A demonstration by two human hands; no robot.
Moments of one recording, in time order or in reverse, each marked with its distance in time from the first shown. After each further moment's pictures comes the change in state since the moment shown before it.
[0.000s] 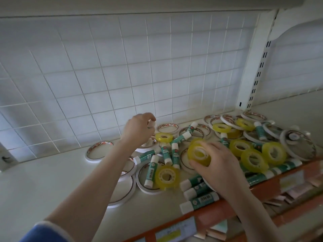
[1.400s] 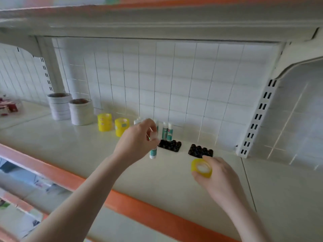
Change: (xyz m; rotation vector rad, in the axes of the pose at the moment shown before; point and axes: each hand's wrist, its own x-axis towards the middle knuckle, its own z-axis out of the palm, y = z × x) left_hand -0.352 -0.478 -0.366 0.045 0.424 -0.375; right_hand -0.100 -0.564 0.246 0.204 -0.294 -0.389
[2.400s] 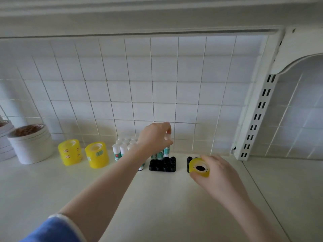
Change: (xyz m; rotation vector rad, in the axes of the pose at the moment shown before) left_hand 0.145 -0.016 0.093 0.153 -0.359 0.236; right_hand 0.067 -0.012 0.021 -0.089 -0.010 0.201
